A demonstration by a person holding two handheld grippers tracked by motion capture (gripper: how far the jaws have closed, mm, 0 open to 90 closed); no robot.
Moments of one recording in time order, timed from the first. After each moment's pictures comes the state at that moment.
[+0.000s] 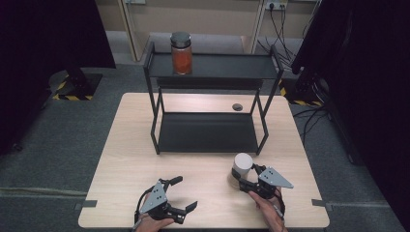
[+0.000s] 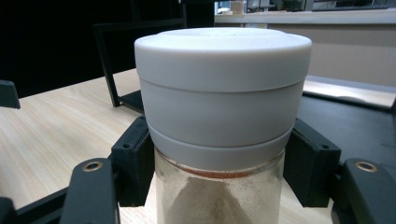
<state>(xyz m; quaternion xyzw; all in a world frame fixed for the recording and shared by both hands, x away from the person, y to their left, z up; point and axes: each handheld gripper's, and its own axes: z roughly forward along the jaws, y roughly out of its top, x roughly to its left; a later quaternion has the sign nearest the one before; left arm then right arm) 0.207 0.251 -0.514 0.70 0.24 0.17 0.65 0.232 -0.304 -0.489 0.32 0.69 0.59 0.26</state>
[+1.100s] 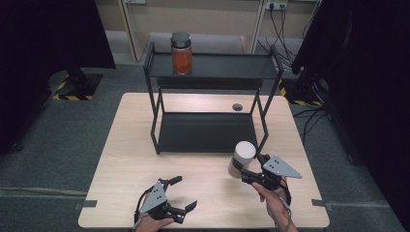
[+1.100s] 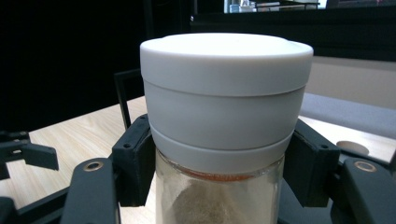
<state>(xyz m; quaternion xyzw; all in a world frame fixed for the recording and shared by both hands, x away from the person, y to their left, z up) 0.207 0.251 -0.515 0.70 0.24 0.17 0.65 0.238 -0.303 -0.427 0.30 0.69 0.61 0.26</state>
